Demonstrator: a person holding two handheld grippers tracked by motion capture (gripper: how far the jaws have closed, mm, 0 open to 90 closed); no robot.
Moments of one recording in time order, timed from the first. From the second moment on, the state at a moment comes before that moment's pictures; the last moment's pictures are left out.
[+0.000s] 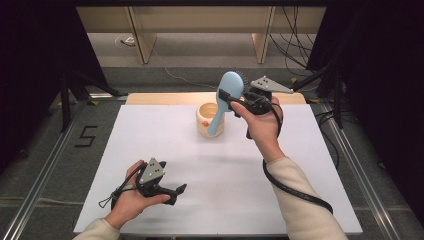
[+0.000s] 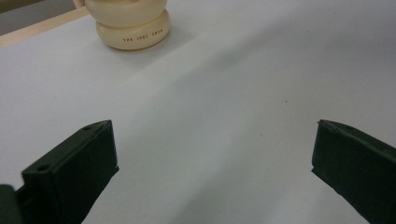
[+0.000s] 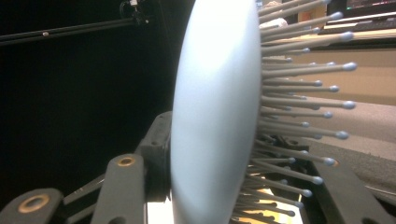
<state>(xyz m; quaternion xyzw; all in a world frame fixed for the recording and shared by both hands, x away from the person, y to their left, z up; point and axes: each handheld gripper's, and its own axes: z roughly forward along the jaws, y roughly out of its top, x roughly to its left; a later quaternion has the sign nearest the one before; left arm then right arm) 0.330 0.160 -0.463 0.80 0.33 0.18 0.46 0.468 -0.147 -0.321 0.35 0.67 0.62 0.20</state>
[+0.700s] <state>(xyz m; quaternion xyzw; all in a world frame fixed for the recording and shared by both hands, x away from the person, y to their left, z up) 0.331 0.159 -0.463 0.80 0.33 0.18 0.46 0.477 -0.143 -0.315 0.36 0.67 0.62 0.20</state>
